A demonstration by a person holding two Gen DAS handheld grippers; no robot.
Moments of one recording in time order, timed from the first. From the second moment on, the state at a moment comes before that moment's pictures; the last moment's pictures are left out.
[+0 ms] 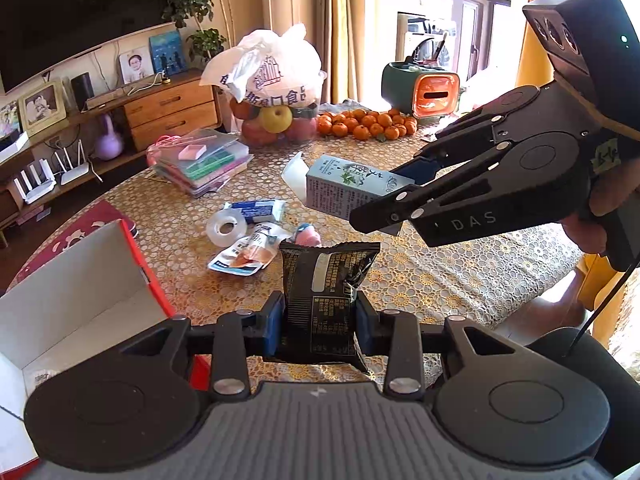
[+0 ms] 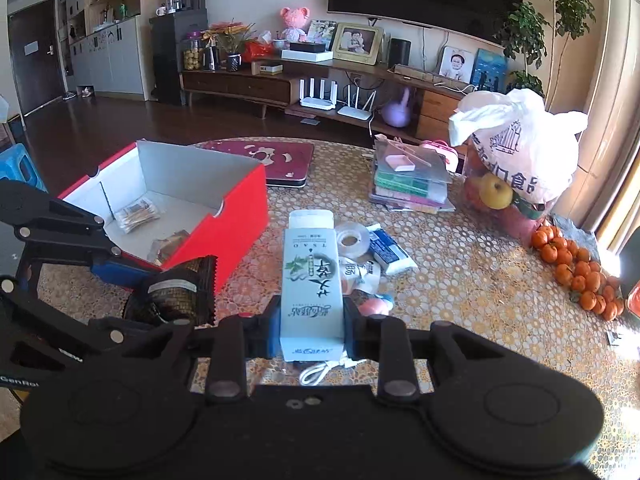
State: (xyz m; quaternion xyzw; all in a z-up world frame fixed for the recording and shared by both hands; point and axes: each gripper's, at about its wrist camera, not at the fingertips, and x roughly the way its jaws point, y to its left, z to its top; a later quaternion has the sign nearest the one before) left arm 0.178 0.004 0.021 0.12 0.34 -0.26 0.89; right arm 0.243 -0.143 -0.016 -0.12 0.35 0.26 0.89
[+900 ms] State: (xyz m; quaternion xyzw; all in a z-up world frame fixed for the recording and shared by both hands) left arm 0.202 0.151 0.027 0.09 0.36 -0.15 0.92; right arm 0.257 -0.015 -0.001 -0.11 0.34 0.33 0.87
